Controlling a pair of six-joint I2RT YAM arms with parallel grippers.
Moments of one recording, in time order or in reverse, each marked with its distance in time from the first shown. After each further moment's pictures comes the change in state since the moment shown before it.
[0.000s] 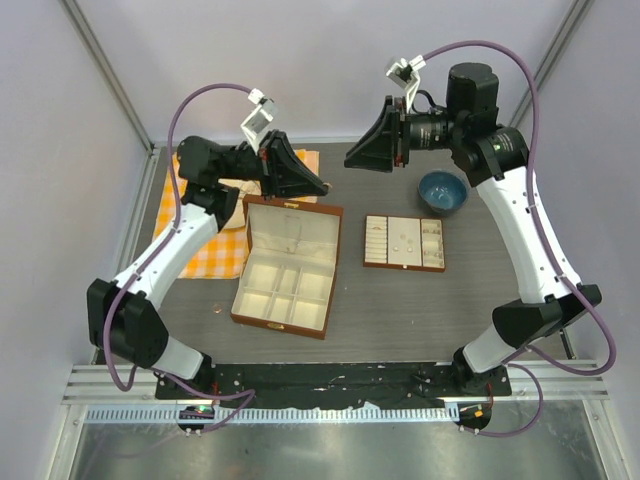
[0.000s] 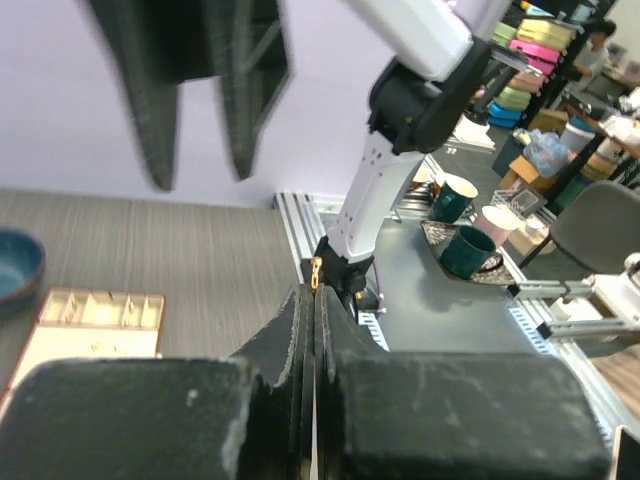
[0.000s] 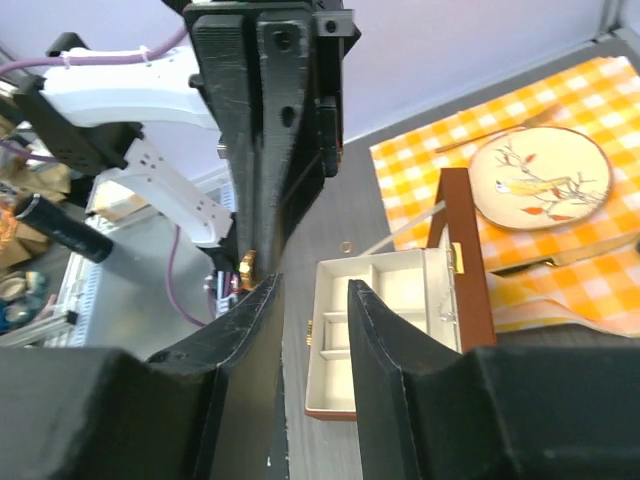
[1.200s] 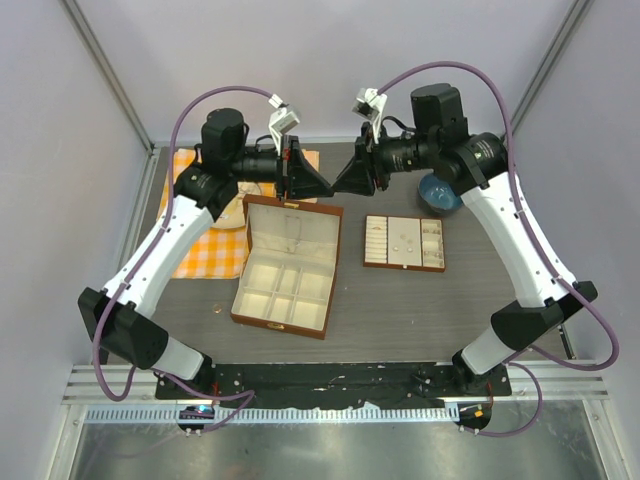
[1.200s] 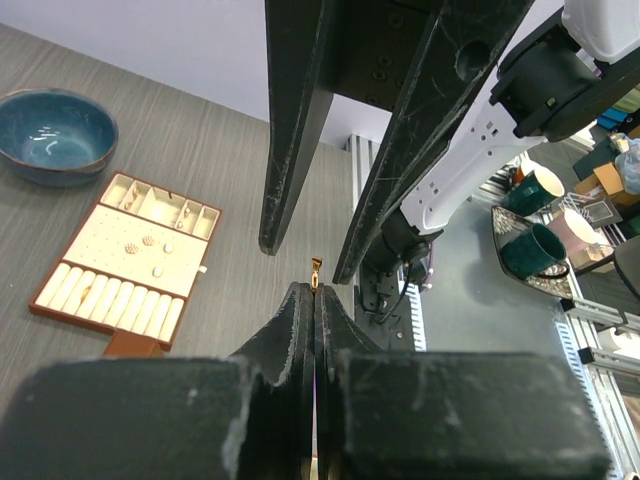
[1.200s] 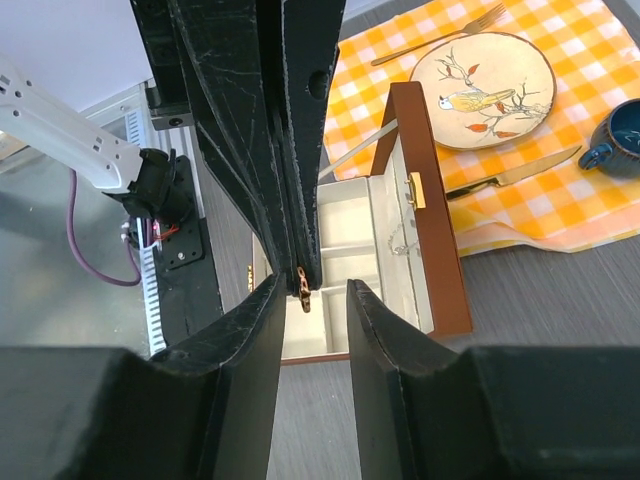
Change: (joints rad) left arm -0.050 -0.002 0.233 -1.165 -0.229 0.754; right arm 0.157 -0.002 0.024 -0.291 0.354 -0.299
